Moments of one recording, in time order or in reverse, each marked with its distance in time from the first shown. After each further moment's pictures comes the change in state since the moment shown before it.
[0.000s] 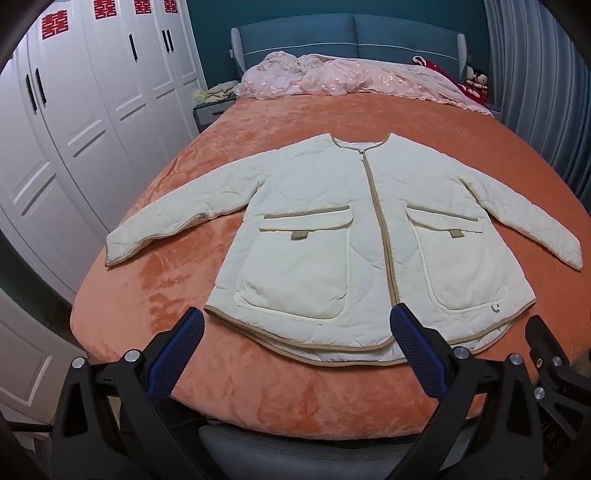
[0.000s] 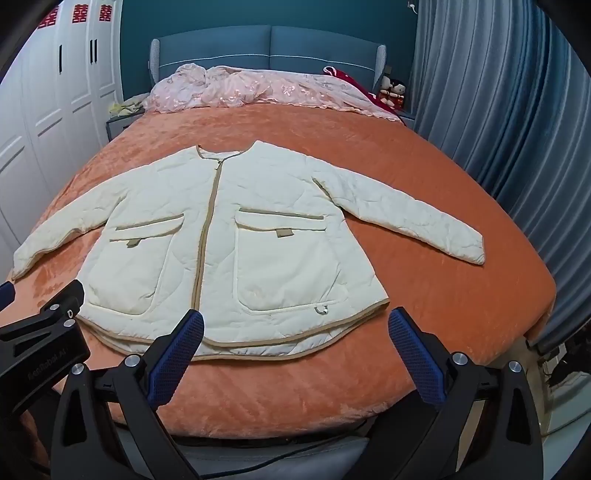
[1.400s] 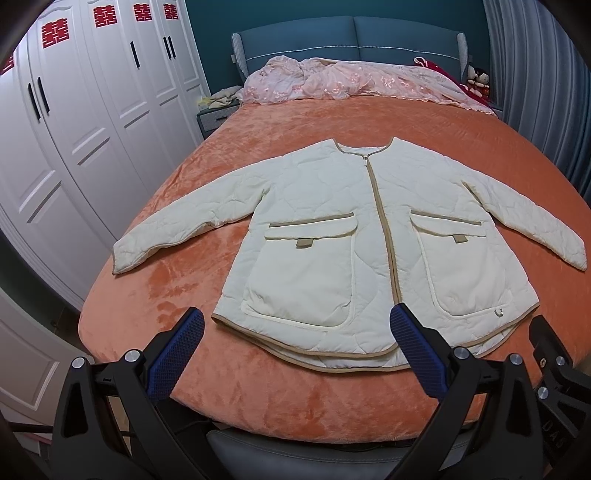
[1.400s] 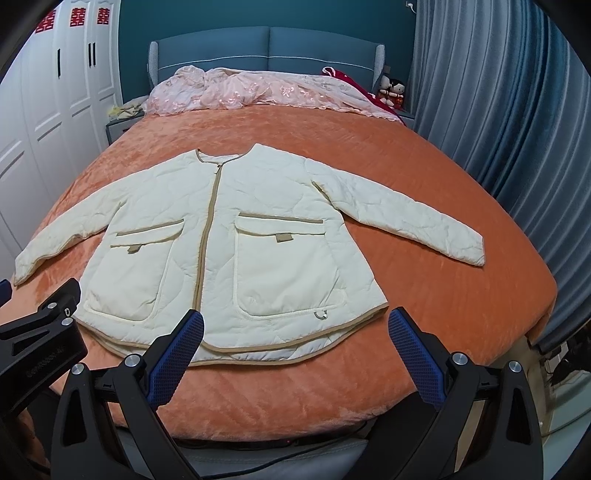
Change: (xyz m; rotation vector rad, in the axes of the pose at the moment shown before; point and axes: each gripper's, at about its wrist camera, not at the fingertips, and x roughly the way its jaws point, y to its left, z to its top) left arm -0.008 0.000 0.020 0.015 -0.006 0.024; right arm -0.004 0.000 0.007 -0.006 -0.017 0.002
